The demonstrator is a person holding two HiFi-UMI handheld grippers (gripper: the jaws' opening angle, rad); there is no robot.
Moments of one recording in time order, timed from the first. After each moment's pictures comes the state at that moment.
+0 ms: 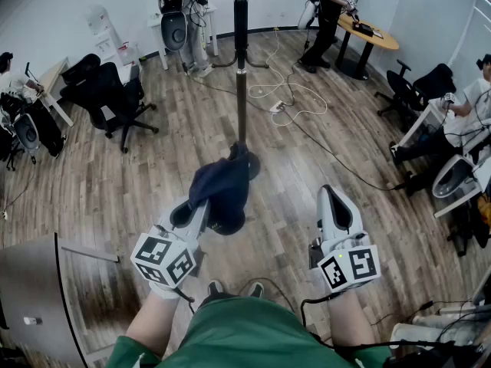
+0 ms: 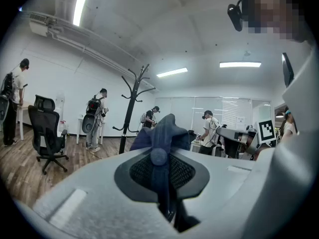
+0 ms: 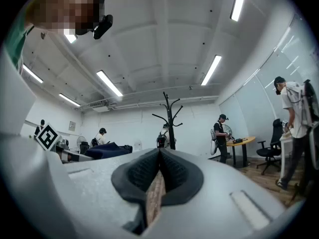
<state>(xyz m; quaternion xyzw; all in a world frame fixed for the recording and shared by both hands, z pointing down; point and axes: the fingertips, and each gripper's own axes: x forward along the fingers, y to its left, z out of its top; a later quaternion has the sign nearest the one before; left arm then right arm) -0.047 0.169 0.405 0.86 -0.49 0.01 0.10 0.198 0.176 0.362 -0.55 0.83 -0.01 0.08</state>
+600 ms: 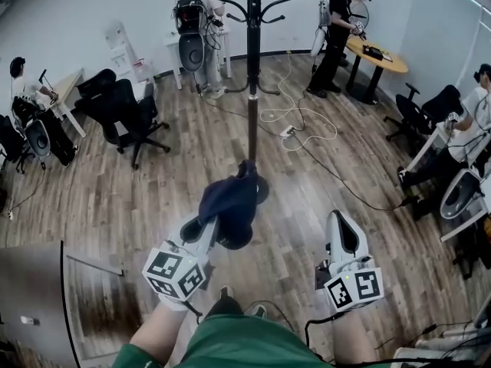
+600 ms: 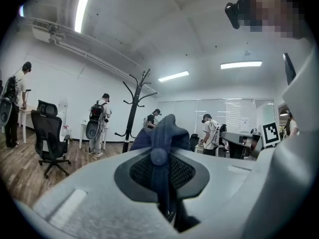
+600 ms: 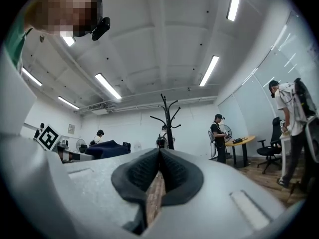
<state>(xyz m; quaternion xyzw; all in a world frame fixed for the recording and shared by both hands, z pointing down) -0.035 0.163 0.393 0.86 -0.51 -0.01 0.08 0.222 0.177 0.363 -0.55 0.83 -0.01 0.10</state>
